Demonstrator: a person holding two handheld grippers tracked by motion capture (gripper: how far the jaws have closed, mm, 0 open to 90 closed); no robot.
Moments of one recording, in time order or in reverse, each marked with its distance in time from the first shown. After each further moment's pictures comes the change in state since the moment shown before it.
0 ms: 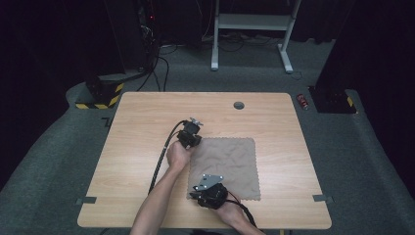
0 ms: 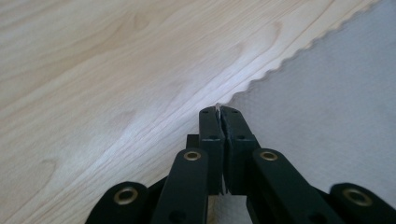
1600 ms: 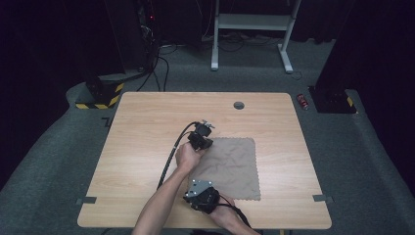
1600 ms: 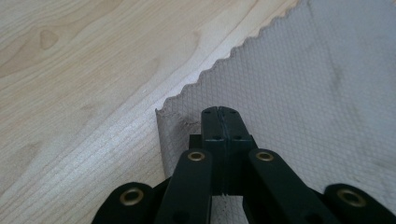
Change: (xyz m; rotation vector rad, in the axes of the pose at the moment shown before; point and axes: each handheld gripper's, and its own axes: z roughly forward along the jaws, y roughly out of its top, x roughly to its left) left arm -0.031 0.014 0.004 0.024 -0.128 0.047; right arm 0.022 0.012 0.010 0.033 0.008 -0.094
